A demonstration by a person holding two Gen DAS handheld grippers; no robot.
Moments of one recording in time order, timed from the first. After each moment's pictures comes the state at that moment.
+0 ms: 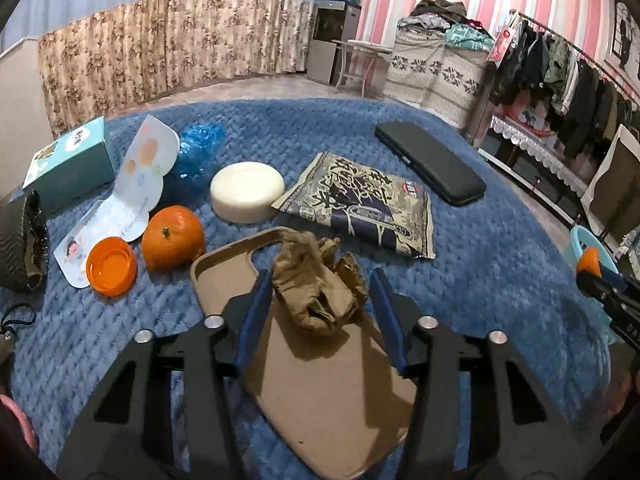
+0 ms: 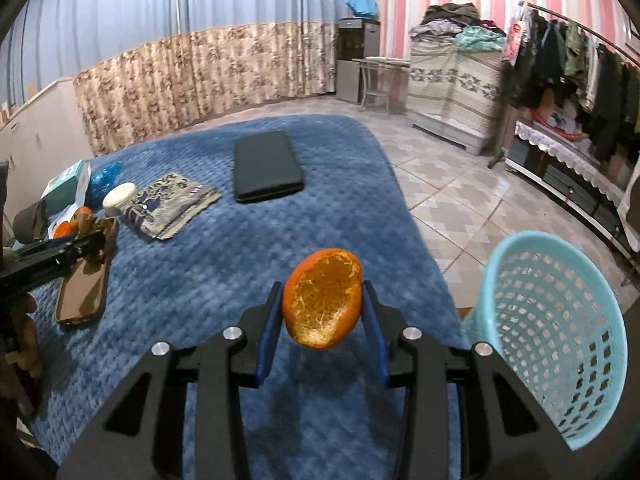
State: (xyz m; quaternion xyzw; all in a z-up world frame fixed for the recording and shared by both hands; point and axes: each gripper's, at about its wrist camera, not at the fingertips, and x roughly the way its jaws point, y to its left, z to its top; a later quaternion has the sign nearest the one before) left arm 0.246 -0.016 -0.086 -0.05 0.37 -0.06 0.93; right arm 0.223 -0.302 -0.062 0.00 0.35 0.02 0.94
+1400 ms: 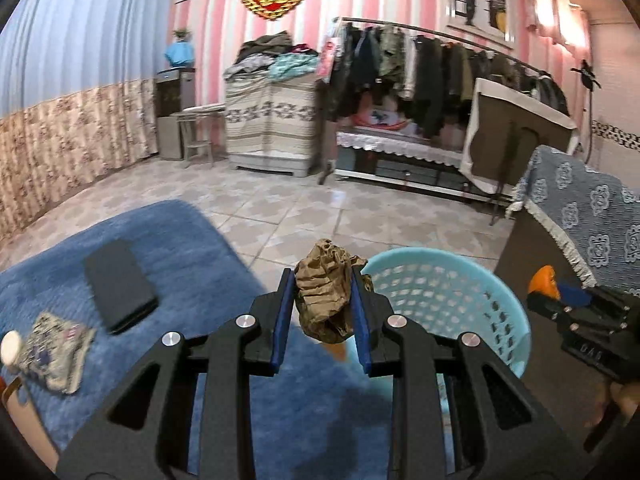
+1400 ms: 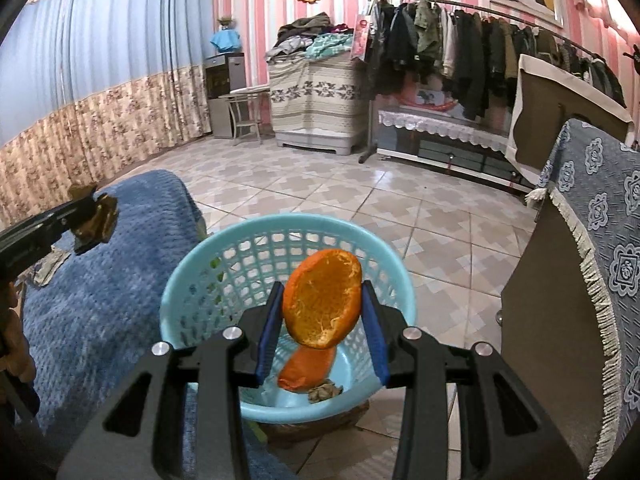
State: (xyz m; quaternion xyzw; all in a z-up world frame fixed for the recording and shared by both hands) left arm 0.214 -0.317 -0.014 0.05 0.25 -0.30 0.92; right arm 0.124 -0.524 -0.034 0.07 0.29 -0.18 0.94
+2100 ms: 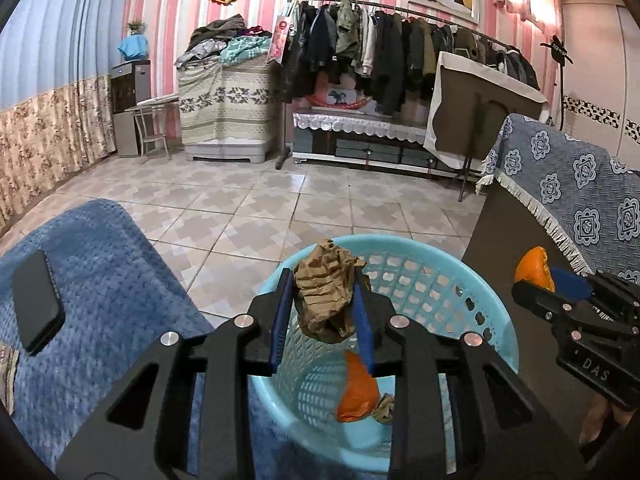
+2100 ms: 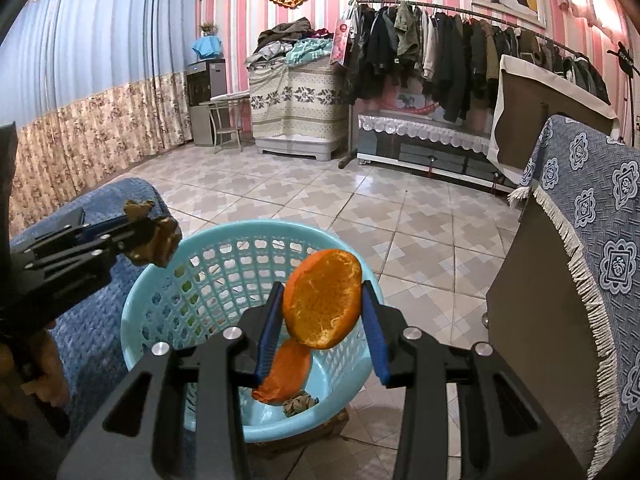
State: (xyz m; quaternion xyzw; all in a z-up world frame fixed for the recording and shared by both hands) left arm 0.225 -0.412 -0.050 0.07 0.27 -0.36 0.89; right arm 0.127 -0.542 -0.042 0.07 0.28 -0.21 0.93
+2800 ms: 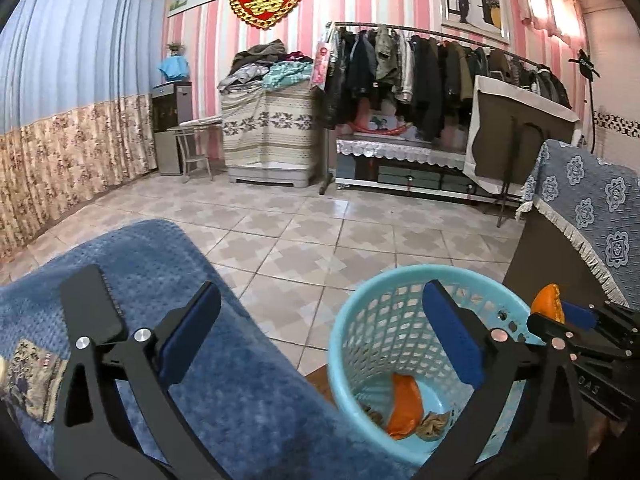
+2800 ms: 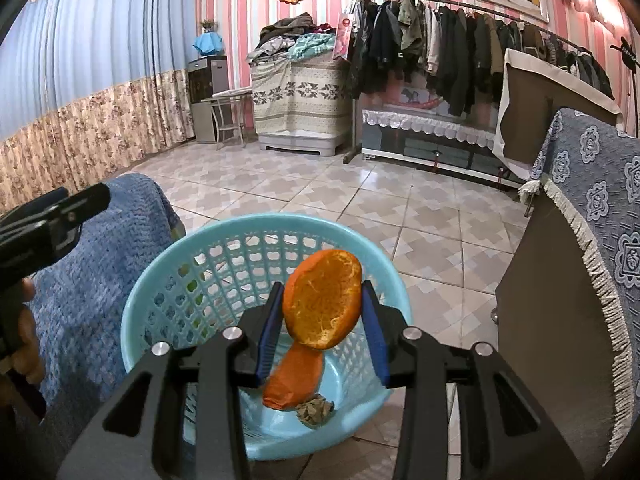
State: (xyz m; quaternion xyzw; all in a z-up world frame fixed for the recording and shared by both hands) left arm 0.236 -0.363 -0.030 0.06 0.22 -0.29 0.93; right arm 0.145 -0.533 -0.065 0.08 0.29 -0.21 0.93
